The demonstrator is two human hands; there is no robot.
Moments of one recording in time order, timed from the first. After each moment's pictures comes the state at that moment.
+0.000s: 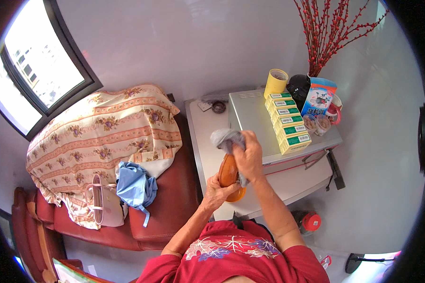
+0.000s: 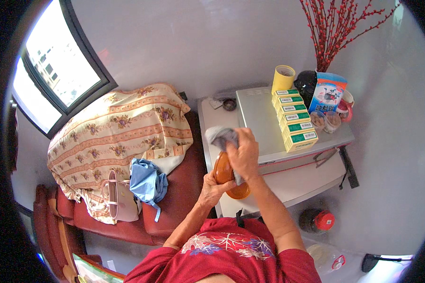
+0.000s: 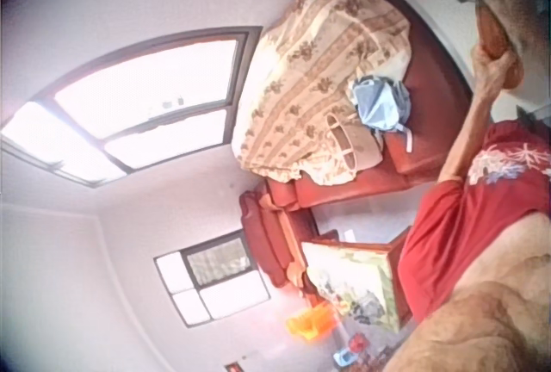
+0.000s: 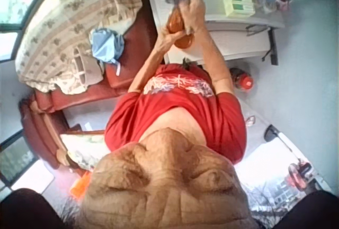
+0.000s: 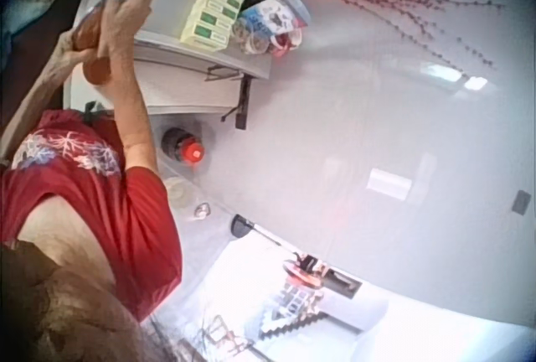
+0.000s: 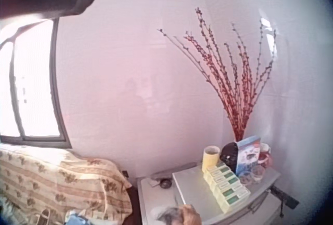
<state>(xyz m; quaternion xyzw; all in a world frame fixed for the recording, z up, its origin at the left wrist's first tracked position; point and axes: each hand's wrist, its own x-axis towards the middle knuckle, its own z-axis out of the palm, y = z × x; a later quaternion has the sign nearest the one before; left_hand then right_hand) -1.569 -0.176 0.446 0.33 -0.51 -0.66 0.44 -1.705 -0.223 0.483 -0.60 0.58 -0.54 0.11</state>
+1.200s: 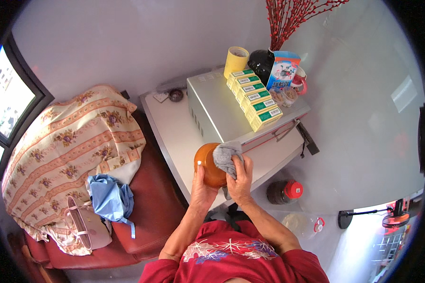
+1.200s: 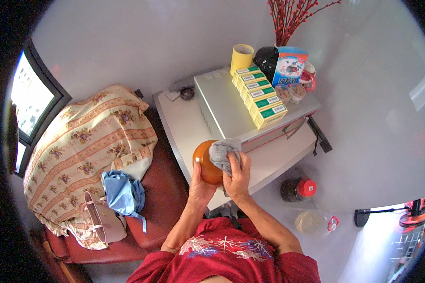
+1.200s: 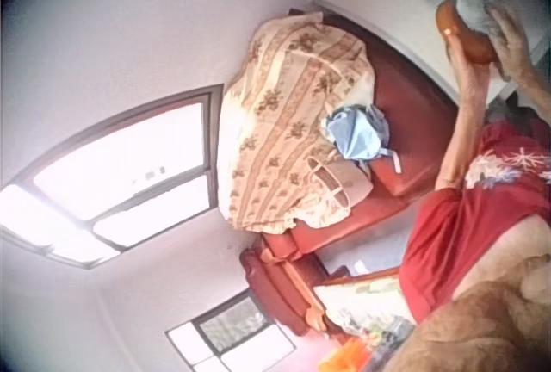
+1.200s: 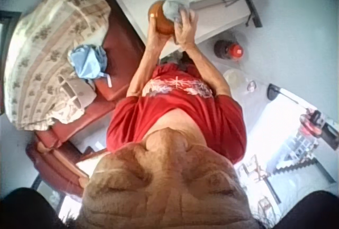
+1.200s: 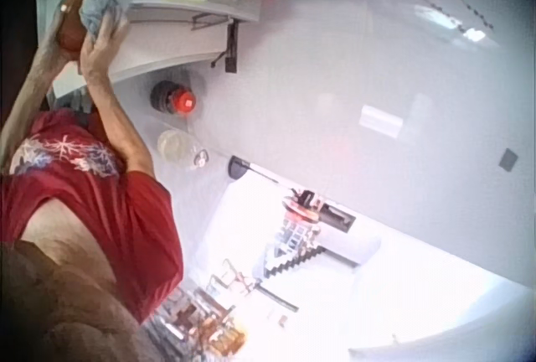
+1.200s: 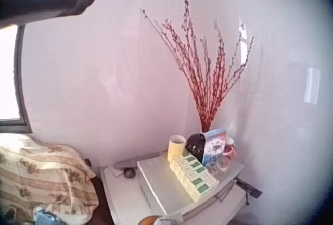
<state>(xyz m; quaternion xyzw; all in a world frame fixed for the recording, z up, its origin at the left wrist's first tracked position) -1.576 -0.173 0.402 0.16 -0.10 -0.89 0.41 -1.681 -0.125 0.410 -0.52 0.70 -0.49 -0.04</state>
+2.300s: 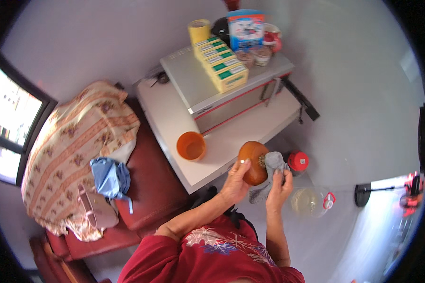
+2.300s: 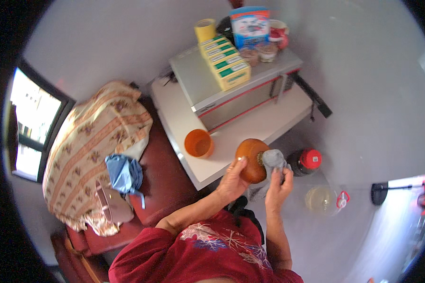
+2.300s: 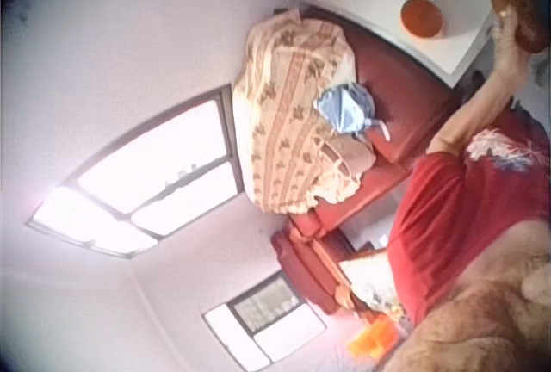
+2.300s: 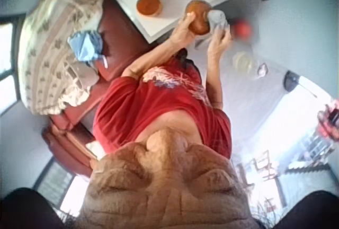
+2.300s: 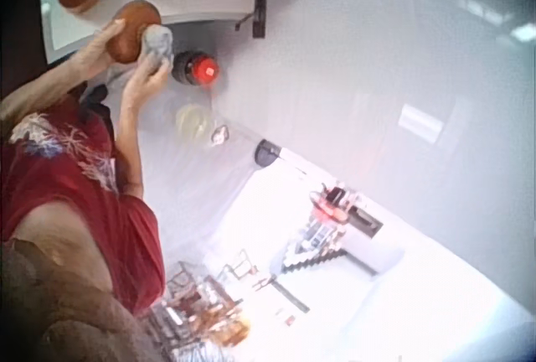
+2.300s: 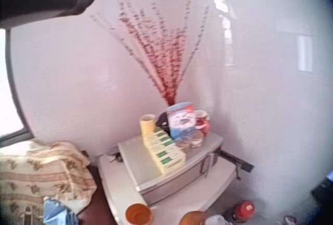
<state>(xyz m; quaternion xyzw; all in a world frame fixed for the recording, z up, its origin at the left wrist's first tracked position) -1.687 0.005 0.392 0.25 -0.15 -0.93 0.22 -1.773 0.111 0.374 -0.14 0.74 -0.65 0.10</state>
